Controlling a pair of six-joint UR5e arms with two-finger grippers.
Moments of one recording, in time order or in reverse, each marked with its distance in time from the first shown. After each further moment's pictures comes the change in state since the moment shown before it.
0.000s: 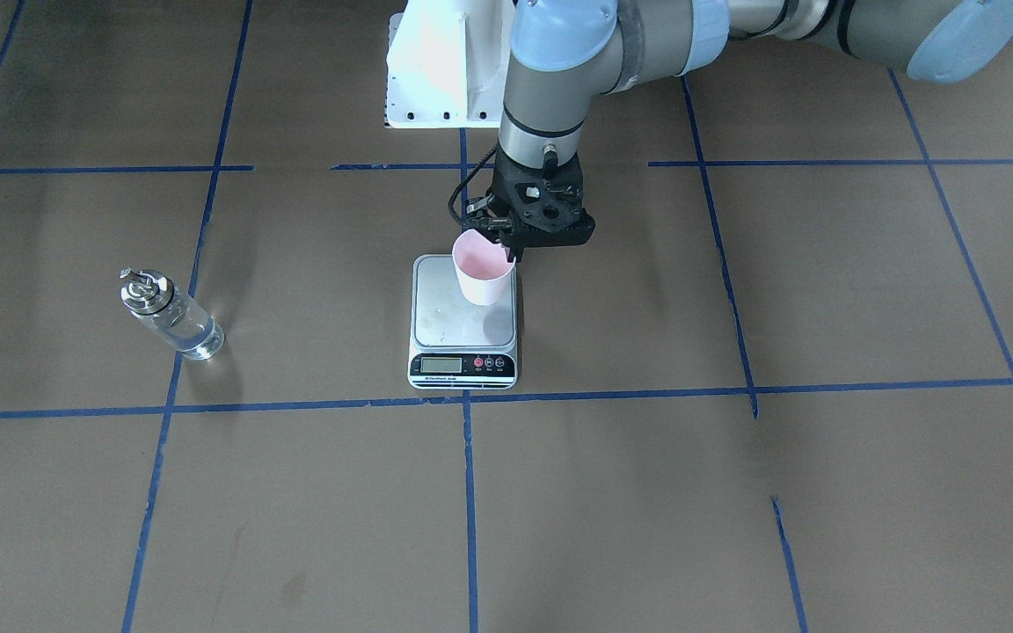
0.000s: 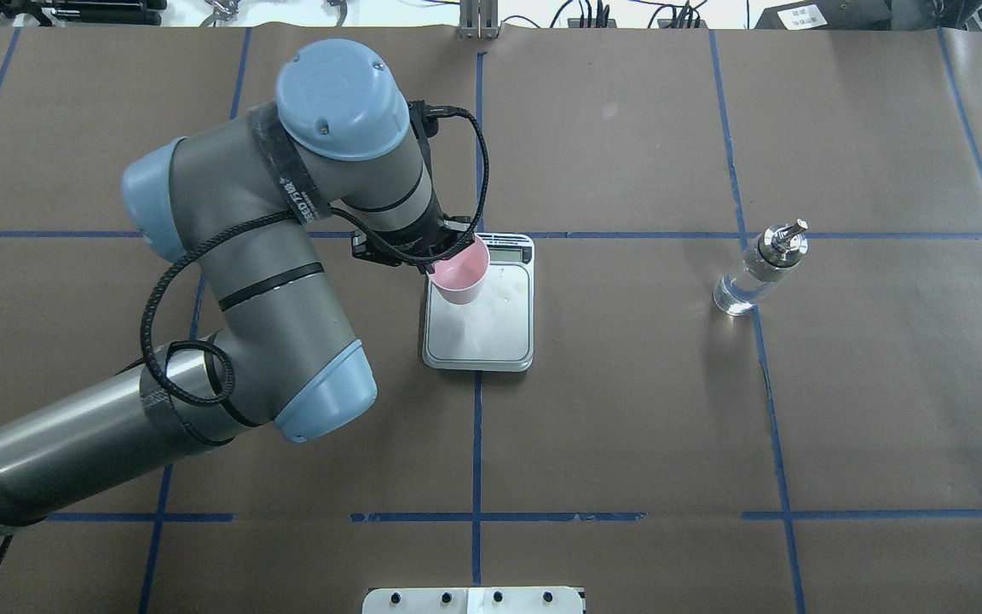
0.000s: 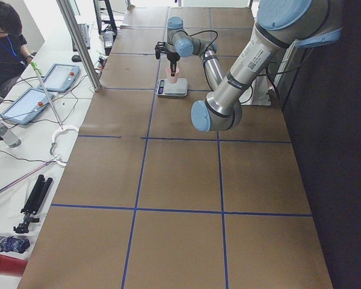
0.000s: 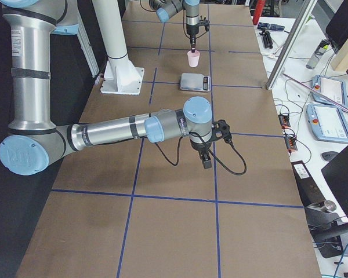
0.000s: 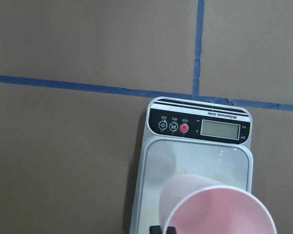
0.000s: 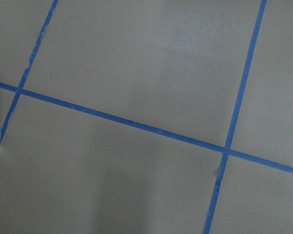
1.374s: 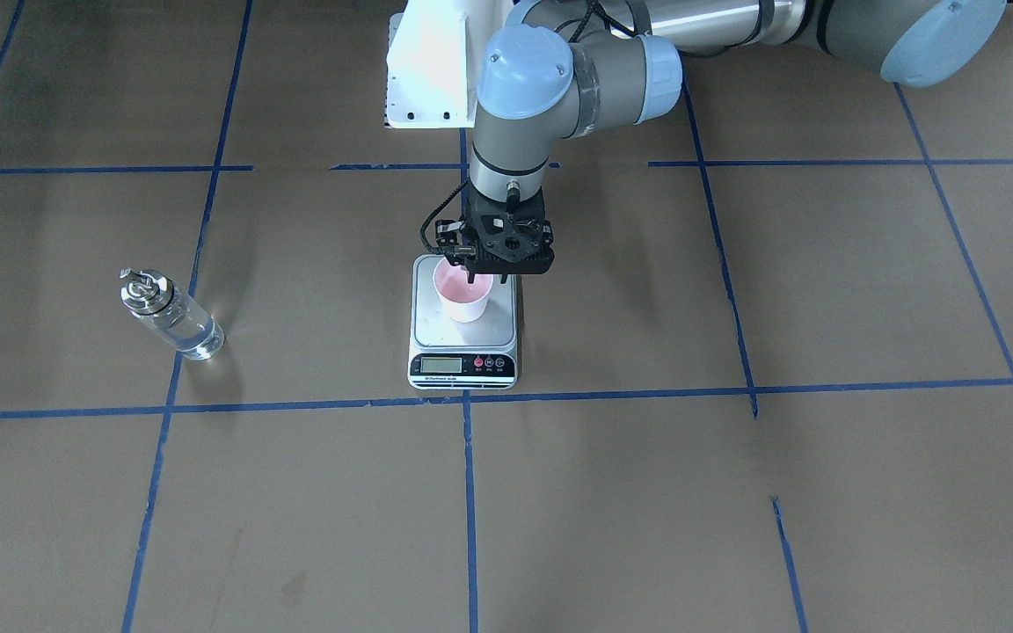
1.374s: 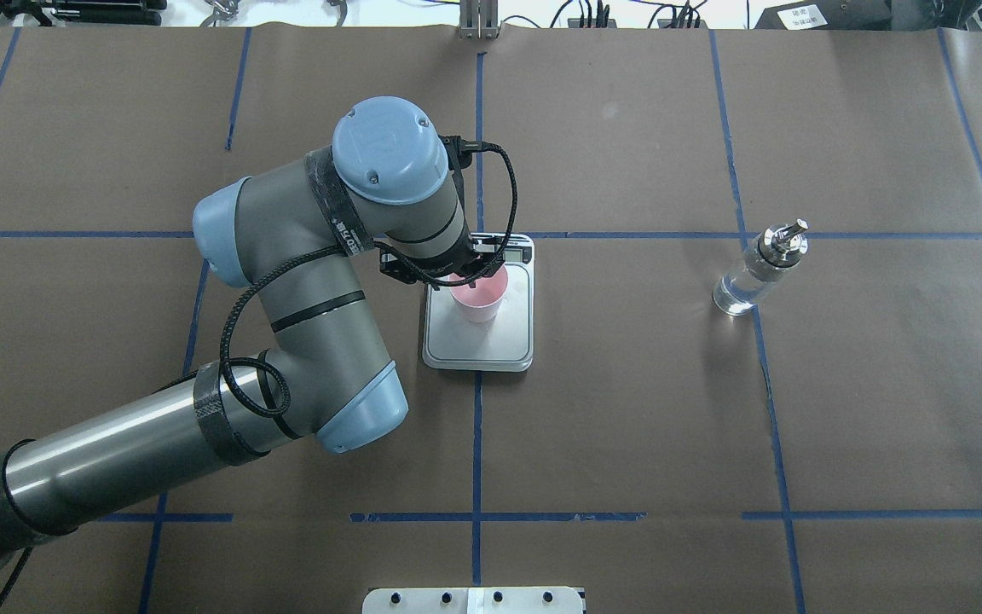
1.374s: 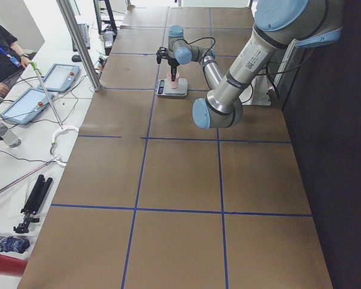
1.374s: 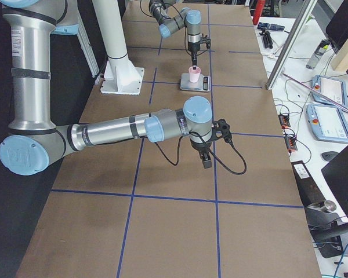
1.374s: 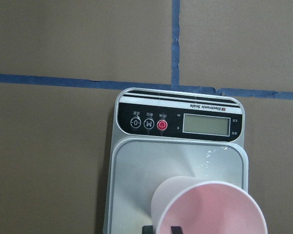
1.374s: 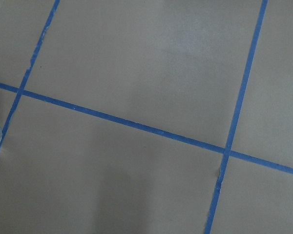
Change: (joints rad) left arm 0.039 -0.004 0.089 -0.129 0.037 0.017; right arm 0.000 0.001 0.002 0.000 0.001 0.000
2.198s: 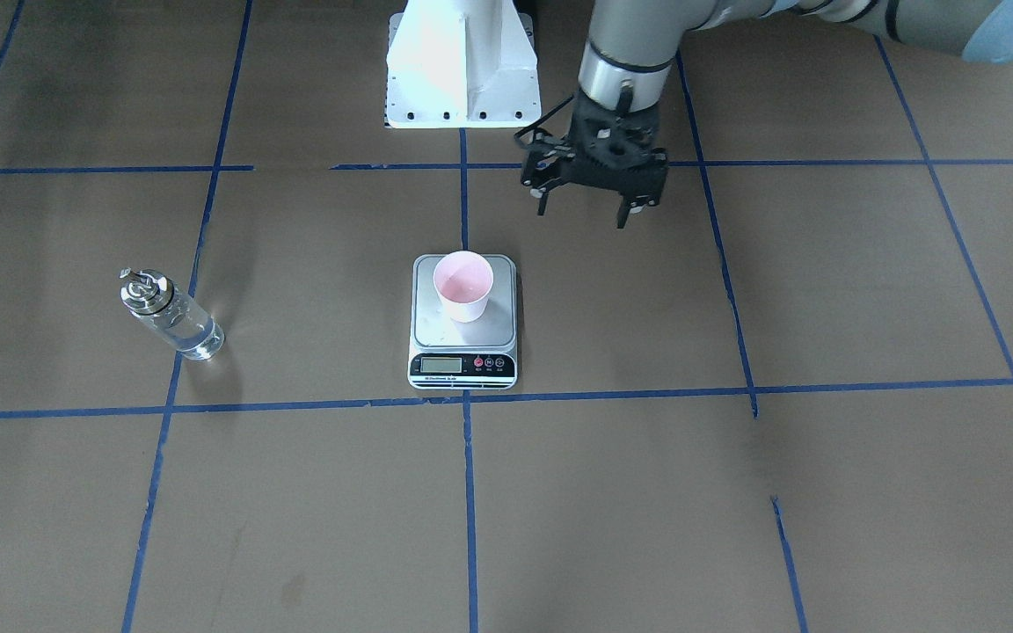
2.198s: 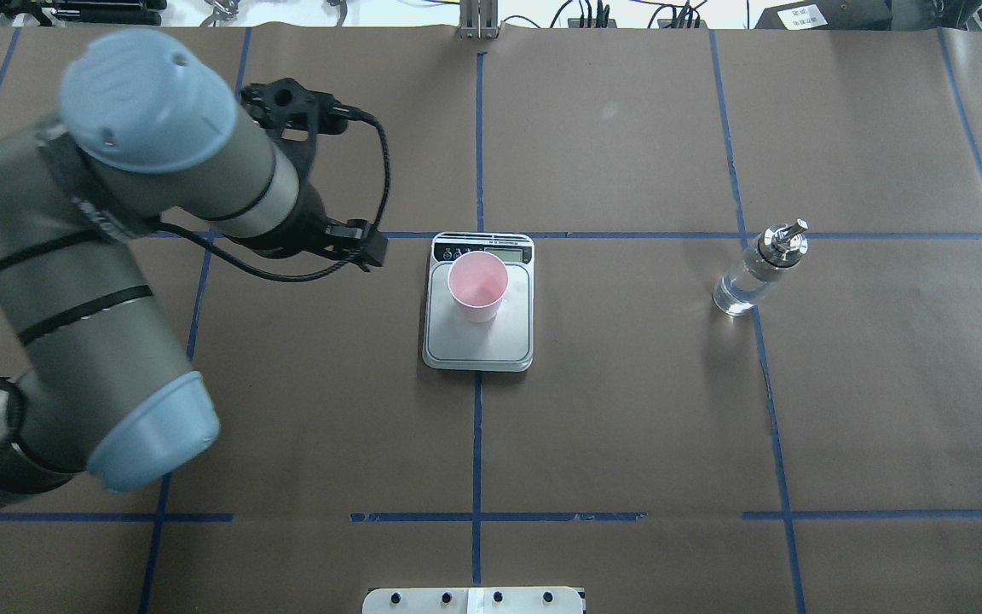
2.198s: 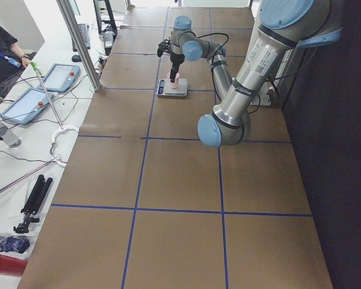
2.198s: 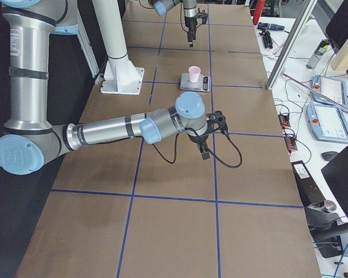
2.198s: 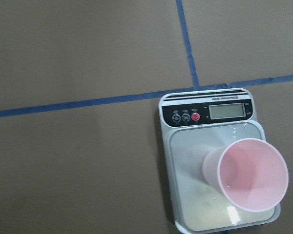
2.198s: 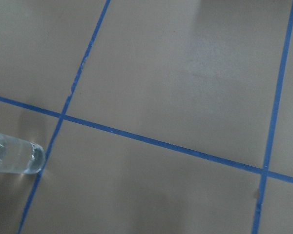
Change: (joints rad) left arm -0.131 0.260 -0.467 0.237 -0.008 0.356; right arm -0.049 -0.051 0.053 0.257 0.063 0.276
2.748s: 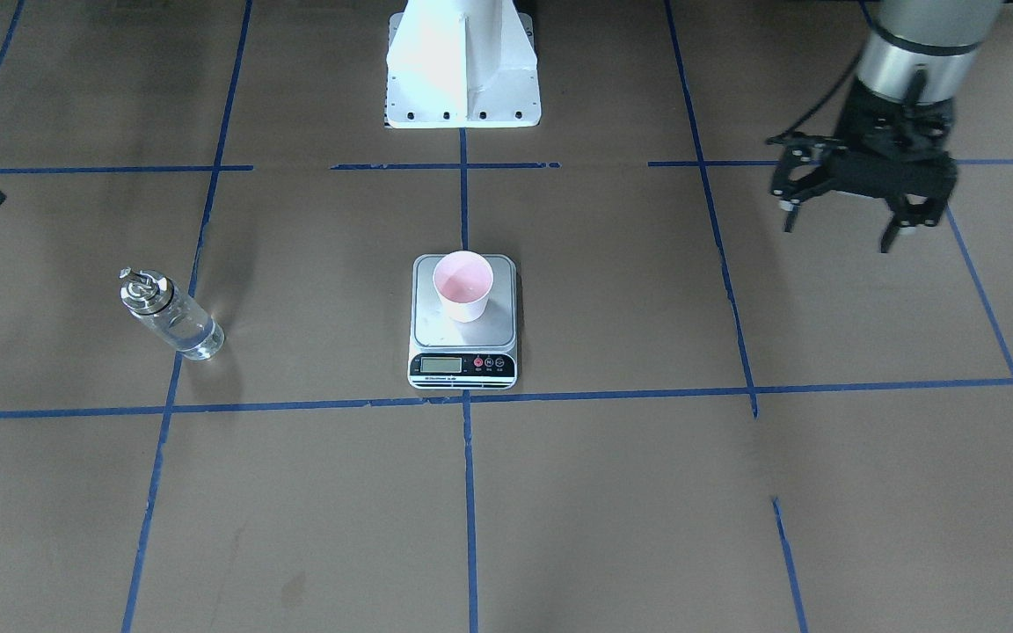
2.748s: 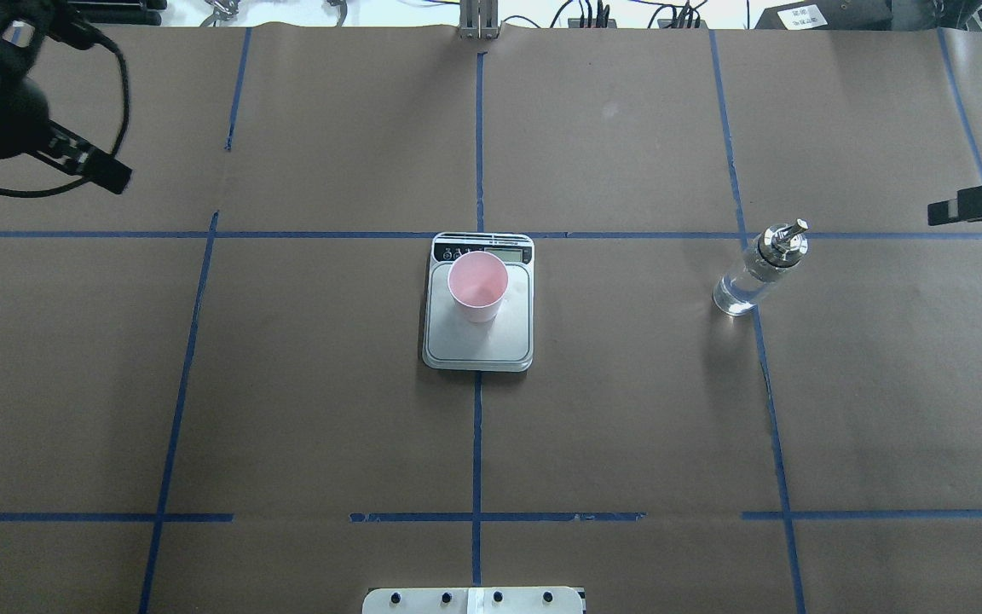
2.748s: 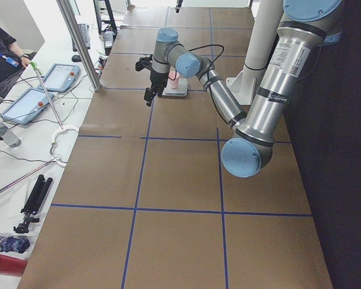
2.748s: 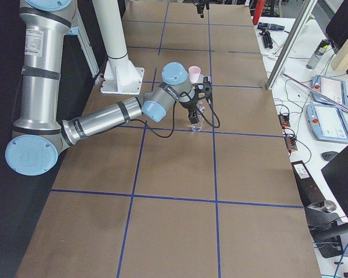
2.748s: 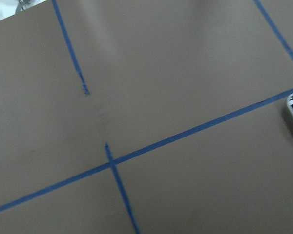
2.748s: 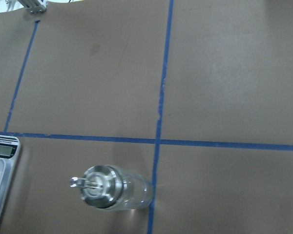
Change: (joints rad) left arm -0.382 0.280 -0.058 0.011 -0.076 0.639; right arm -0.354 -0.026 0.221 0.203 -0.257 0.660
